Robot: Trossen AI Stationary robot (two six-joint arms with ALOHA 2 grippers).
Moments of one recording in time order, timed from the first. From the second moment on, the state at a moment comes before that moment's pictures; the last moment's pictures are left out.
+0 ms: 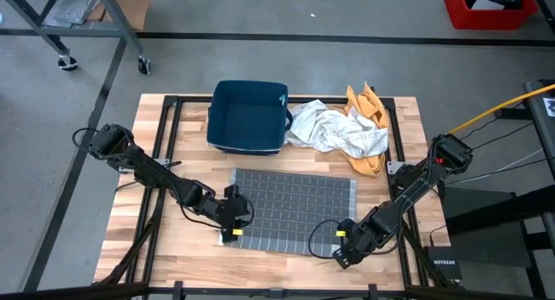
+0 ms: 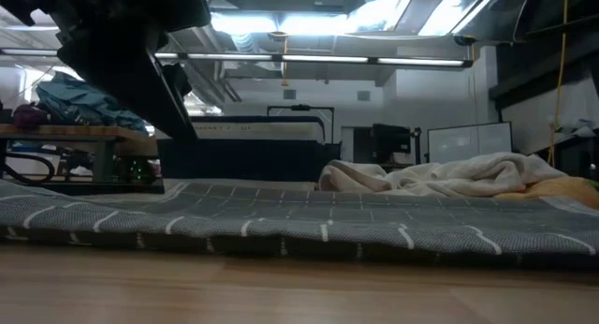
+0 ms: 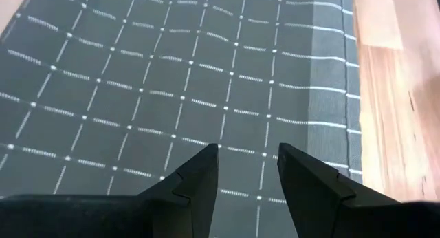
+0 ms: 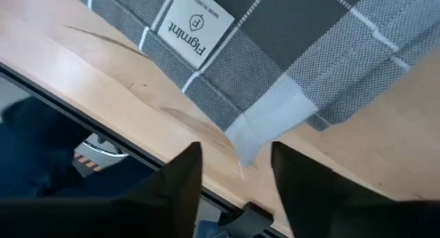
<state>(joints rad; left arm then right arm) -0.49 1.51 0.79 -0.12 -0.30 -0.49 0.79 1.60 0.89 -0.47 -0.26 1.86</state>
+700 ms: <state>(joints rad) -0.47 1.51 0.79 -0.11 -0.31 -0.45 0.93 1.60 0.89 -0.55 -0.15 2.28</state>
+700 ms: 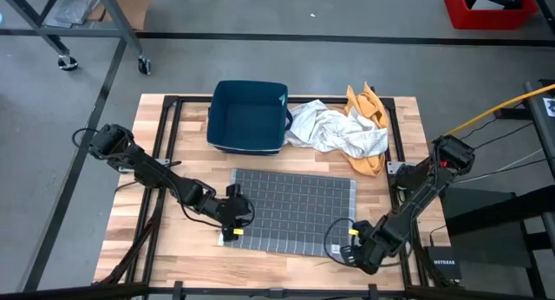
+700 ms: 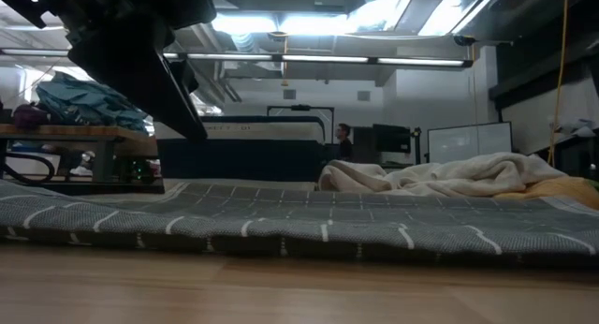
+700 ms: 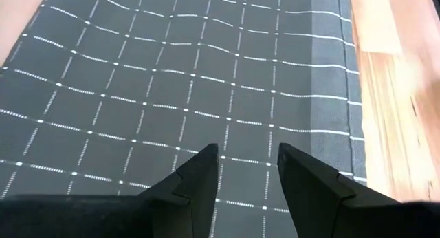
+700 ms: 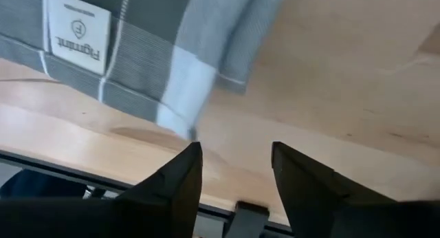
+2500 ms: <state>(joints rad) -0.55 1.61 0.79 -0.43 -0.45 -1.04 0.88 1.60 0.89 -0.70 0.63 1.88</state>
